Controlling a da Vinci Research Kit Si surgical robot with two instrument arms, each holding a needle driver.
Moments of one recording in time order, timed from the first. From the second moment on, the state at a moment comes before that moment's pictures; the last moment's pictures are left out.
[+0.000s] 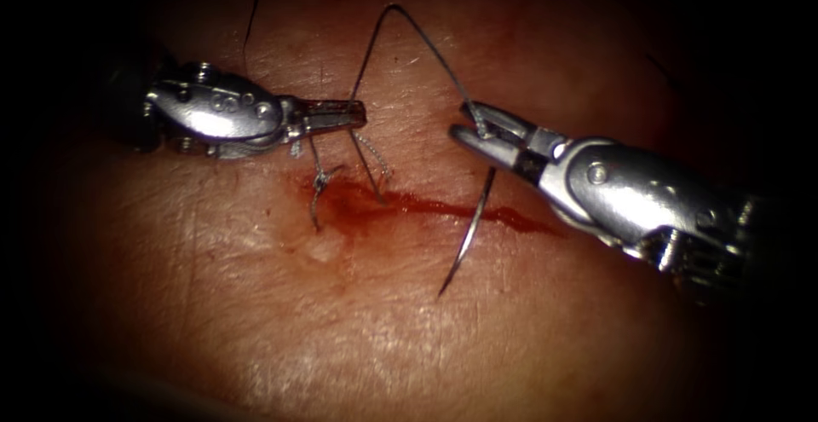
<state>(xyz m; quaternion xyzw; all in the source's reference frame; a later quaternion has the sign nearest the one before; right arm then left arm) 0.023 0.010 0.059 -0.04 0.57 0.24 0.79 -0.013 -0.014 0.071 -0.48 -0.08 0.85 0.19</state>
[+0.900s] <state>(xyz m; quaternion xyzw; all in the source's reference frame) 0.016 0.012 0.062 -0.06 0.57 0.25 0.78 -0.009 -0.020 0.068 -0.47 -0.23 0.81 0.26</state>
